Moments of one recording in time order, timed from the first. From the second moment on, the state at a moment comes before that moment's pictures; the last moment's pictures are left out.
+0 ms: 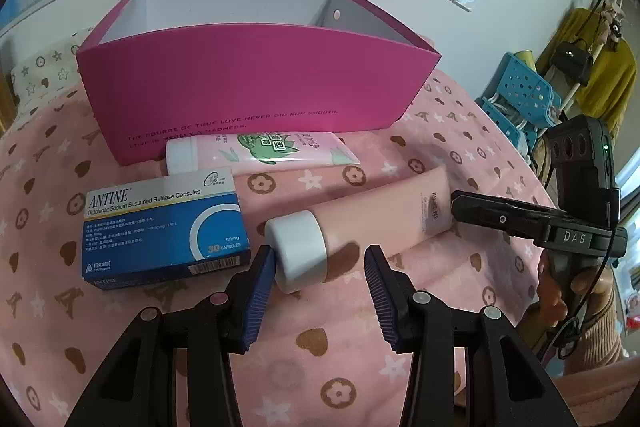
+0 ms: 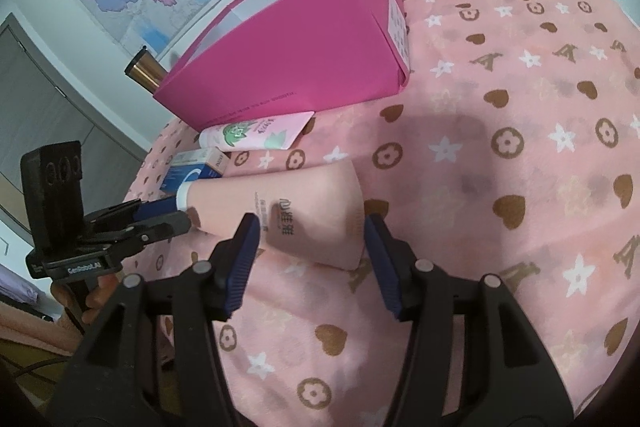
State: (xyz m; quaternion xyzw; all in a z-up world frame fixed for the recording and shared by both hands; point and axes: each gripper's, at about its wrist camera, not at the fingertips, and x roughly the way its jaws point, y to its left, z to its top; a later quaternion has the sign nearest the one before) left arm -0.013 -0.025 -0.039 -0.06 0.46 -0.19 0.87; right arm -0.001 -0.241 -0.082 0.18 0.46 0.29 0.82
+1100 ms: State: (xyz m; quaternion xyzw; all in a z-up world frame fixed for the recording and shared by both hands) left arm -0.012 -0.022 -0.015 -0.06 0.42 -0.18 0.89; right arm -0.008 -0.233 -0.037 0.15 0.41 0.29 0.85
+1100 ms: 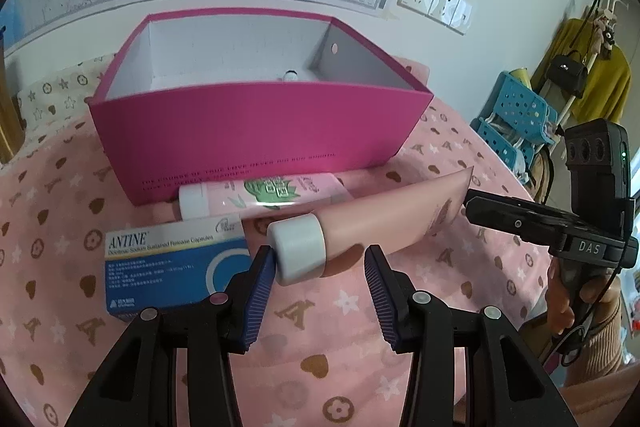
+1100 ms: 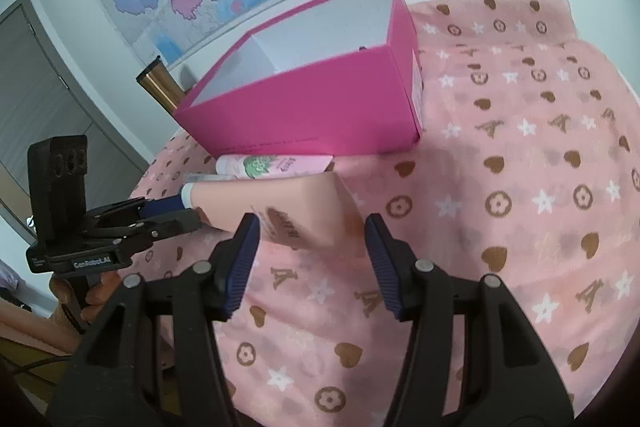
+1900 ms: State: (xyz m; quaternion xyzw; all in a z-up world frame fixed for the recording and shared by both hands) left arm -0.002 -0.017 0.014 -0.05 0.38 -0.18 0.91; right arm 0.001 -0.228 -0.002 0.13 0.36 0.29 0.88
